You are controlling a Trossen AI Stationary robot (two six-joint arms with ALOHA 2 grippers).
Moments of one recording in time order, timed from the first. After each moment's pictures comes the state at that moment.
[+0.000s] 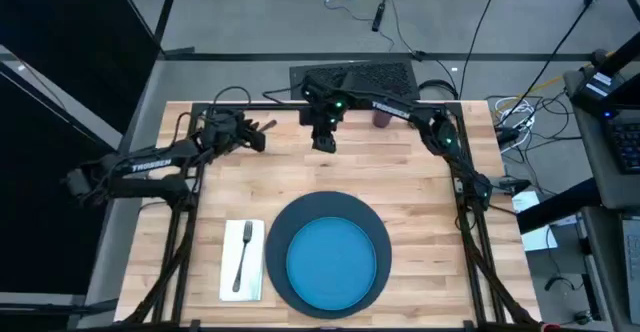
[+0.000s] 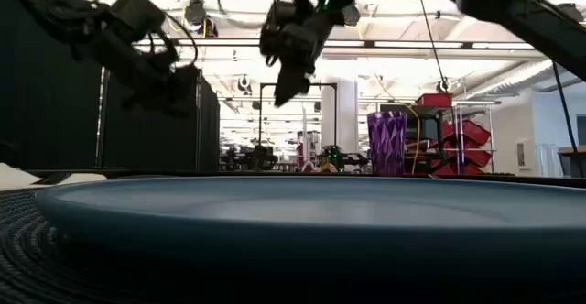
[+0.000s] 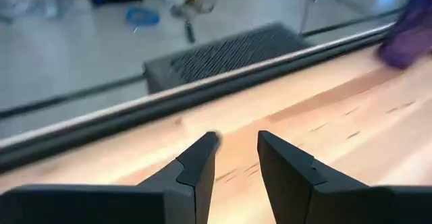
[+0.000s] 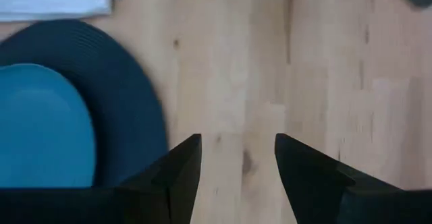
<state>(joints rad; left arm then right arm) 0.64 1.07 0.40 0.11 -0.29 -0.30 -0.41 2.24 2.31 -1.26 -0.38 -0.36</state>
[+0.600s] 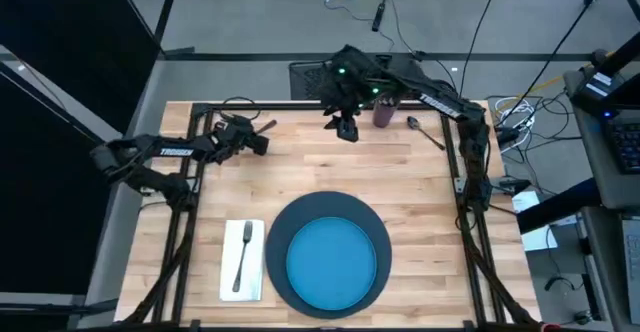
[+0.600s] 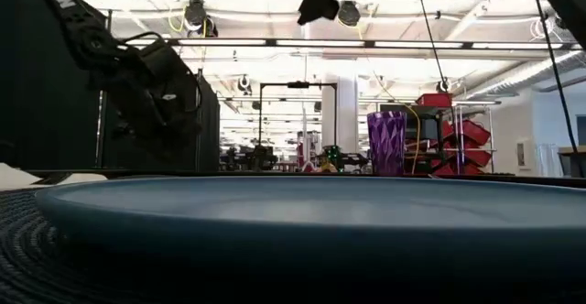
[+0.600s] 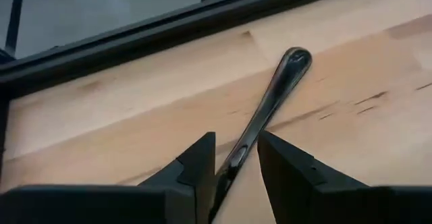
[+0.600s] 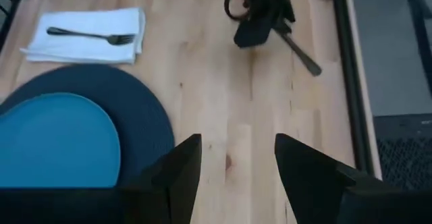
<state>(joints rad) 0.68 1.37 0.42 0.13 -0.41 -0.34 -0.39 1.96 2.31 -1.28 -0.29 -0.33</state>
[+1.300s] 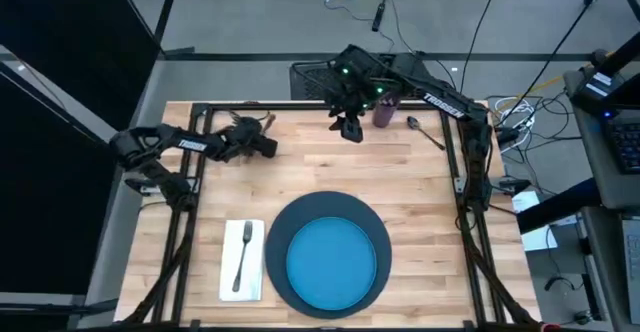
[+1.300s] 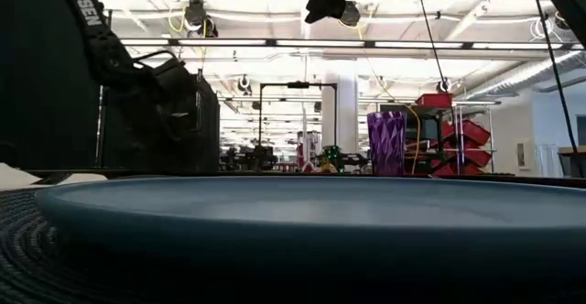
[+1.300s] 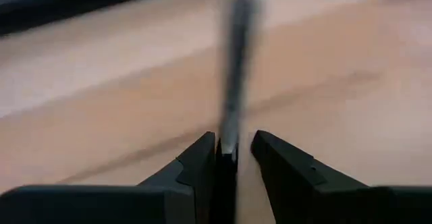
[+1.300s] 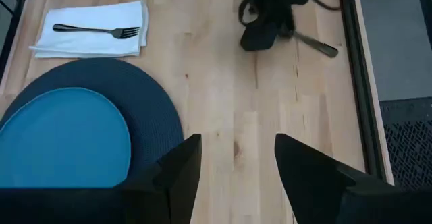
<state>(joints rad) 0.64 1.55 0.46 0.26 -0.16 -0.39 -0.39 1.95 2.31 -1.33 -0.29 -0.30</state>
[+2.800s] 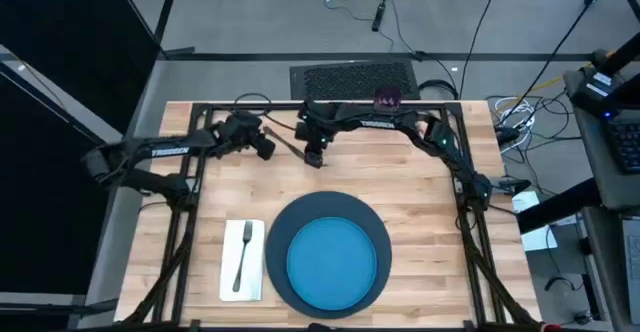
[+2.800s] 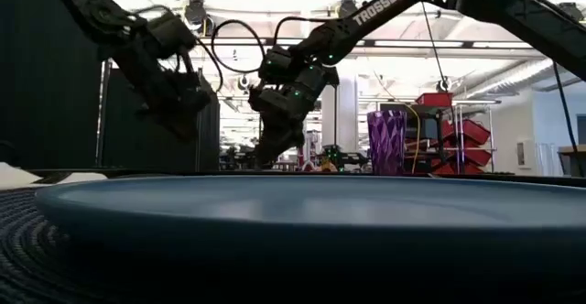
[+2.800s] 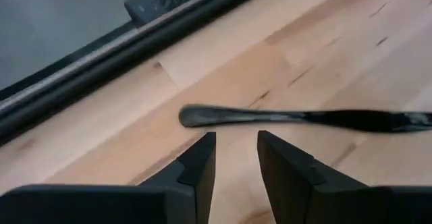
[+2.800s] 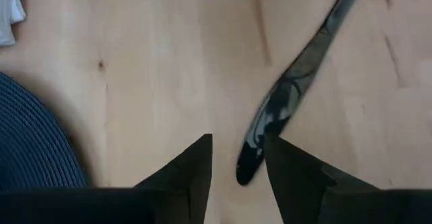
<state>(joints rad) 0.60 1.29 0.55 -0.09 -0.23 -0.19 -0.41 2.31 1.89 -0.67 -0.37 -0.13</state>
